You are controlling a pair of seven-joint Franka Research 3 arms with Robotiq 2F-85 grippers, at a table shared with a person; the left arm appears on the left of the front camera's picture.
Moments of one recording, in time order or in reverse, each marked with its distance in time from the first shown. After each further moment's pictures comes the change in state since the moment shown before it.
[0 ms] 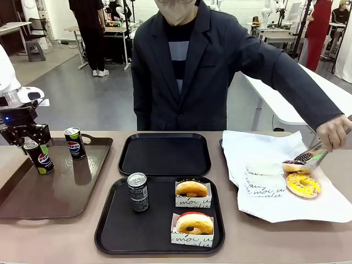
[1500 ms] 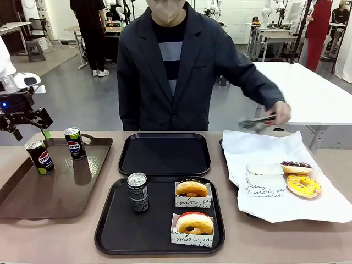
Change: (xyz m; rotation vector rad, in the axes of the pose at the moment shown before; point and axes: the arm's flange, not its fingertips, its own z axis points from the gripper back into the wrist) left arm 0.011 -0.002 0.035 -0.016 -0.019 0.046; right arm 0.000 0.000 0.000 0.000 0.000 0.000
